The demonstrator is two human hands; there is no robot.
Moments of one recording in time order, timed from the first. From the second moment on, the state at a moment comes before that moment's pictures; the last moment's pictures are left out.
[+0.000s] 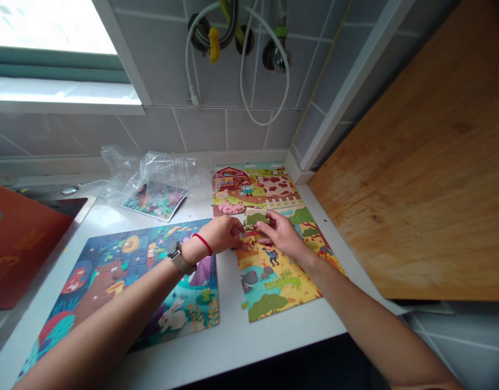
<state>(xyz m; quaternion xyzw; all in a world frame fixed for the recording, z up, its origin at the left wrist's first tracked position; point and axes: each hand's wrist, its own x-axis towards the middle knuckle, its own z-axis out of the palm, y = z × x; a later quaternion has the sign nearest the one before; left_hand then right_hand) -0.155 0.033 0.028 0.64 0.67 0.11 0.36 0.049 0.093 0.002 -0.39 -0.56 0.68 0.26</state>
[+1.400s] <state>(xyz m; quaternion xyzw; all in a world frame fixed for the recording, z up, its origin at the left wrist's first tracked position) -0.155 0.021 0.042 0.73 0.54 0.12 0.39 0.066 0.080 0.050 -0.02 -0.69 0.71 -0.13</state>
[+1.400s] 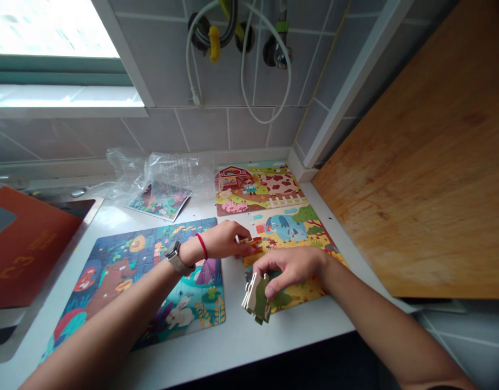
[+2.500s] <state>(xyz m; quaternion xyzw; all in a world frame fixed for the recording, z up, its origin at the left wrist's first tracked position) -0.165 0.031 0.047 0.56 0.54 0.34 0.53 0.050 0.094 0.004 -0.32 -0.70 0.57 0.29</state>
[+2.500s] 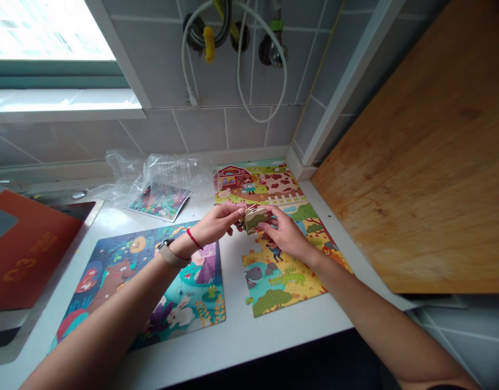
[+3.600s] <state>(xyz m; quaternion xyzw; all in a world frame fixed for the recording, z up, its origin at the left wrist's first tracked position) -0.112 -0.008 0.045 0.70 0.66 0.02 0.27 0.059 0.108 0.009 -0.35 -0.49 0.76 0.26</state>
